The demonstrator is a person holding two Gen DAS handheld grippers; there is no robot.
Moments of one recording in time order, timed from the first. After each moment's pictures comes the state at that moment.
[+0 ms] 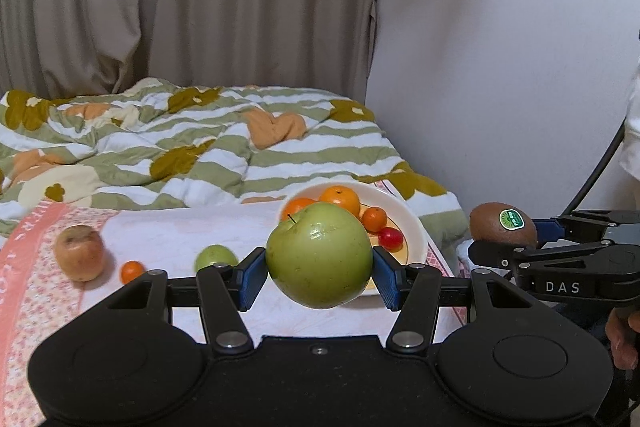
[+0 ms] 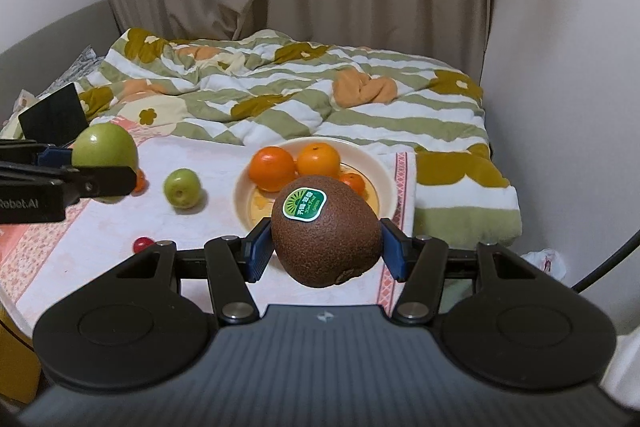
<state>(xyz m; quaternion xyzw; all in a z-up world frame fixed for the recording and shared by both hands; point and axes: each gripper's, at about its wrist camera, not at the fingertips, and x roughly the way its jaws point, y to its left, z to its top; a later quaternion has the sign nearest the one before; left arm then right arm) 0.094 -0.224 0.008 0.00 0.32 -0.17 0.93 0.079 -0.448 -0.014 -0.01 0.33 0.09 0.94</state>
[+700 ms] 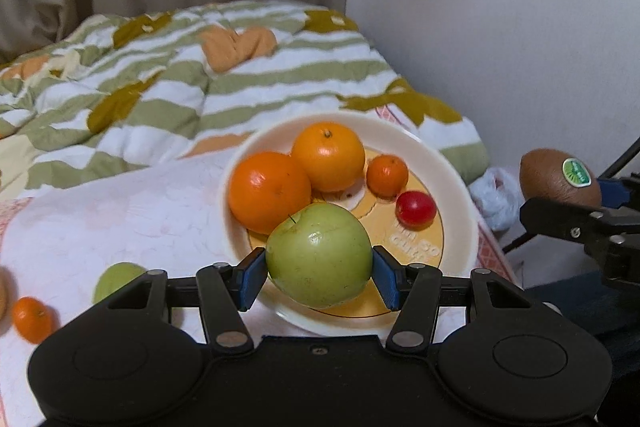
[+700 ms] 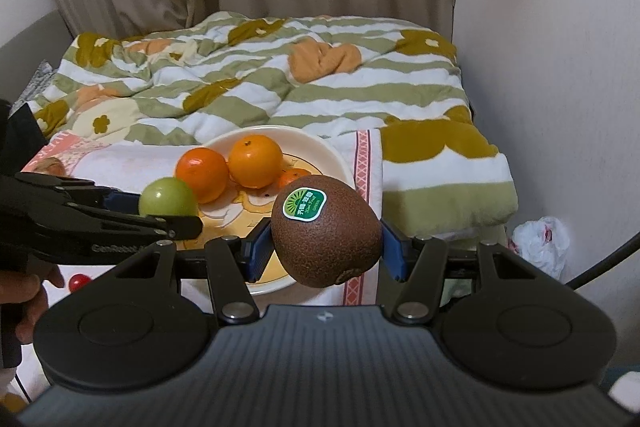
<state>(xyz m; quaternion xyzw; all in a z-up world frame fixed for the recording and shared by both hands) 0.221 -0.283 -0.083 0.05 0.44 -0.21 0.87 0.159 -0.479 -0.053 0.03 0.38 0.04 0.93</state>
